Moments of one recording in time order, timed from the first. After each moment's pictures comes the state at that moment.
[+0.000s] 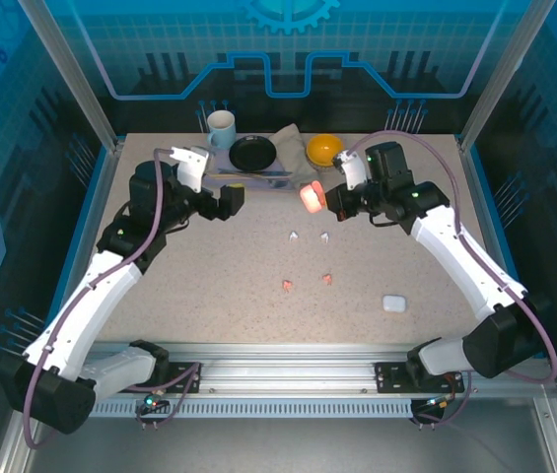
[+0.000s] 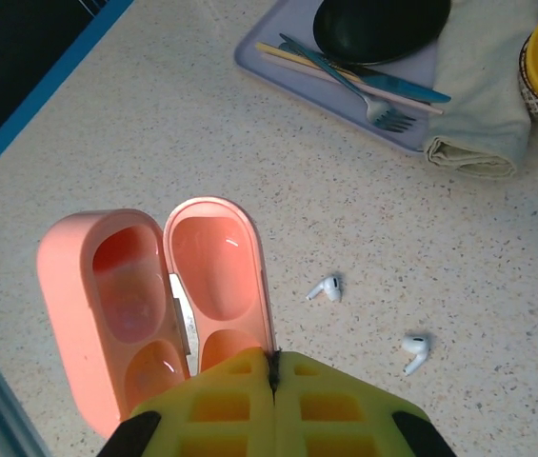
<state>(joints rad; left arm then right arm) -0.30 1.09 1.10 -0.33 0.21 -0.04 0.40 1.39 1.33 -0.69 -0.34 0.07</state>
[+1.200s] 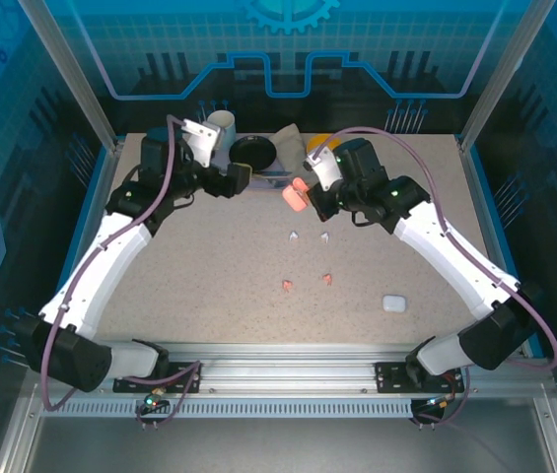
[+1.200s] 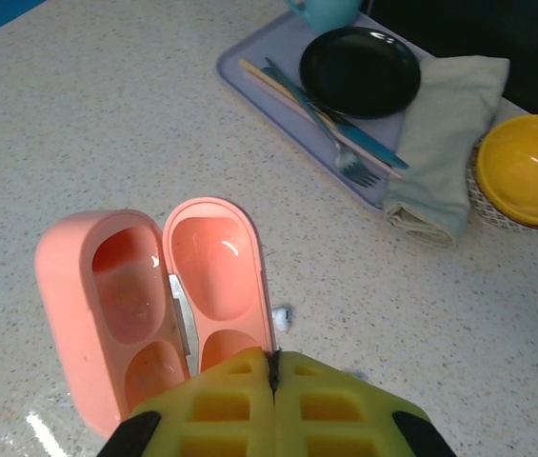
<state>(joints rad) -0.27 1.32 1.36 -0.50 0.30 -0.01 0.58 1.45 1.49 -0.76 -0.09 -0.09</state>
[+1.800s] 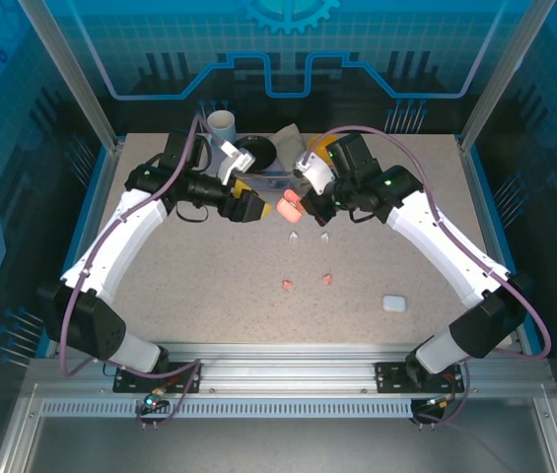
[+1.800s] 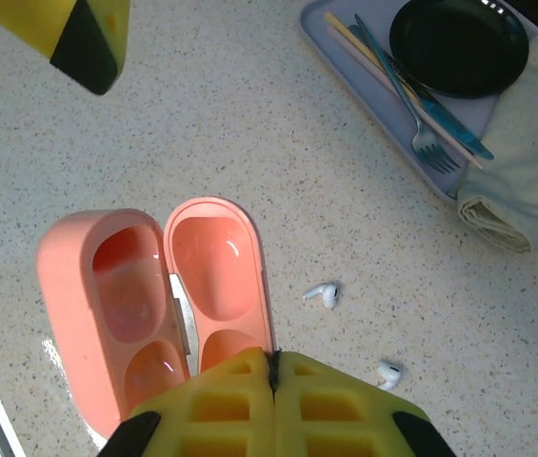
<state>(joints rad) -0.27 1.51 1.50 -0.87 0.93 0.12 0.58 1.53 1.59 -0.91 -0.21 -0.21</state>
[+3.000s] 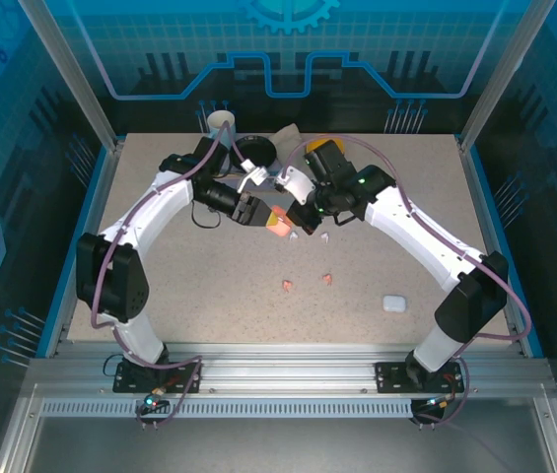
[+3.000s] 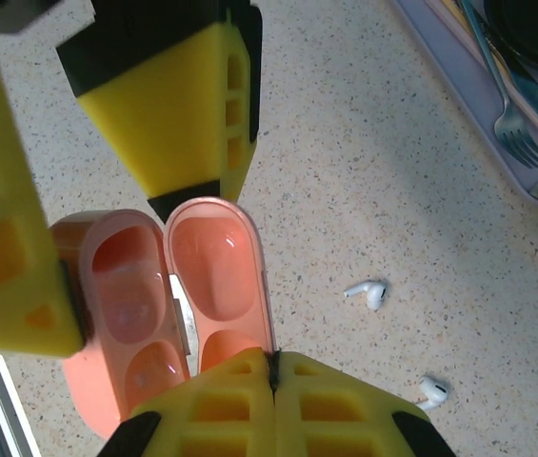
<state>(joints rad) -0.28 1.75 1.55 -1.05 1.08 0.22 0.64 1.64 1.62 -0.93 -0.24 -0.27</state>
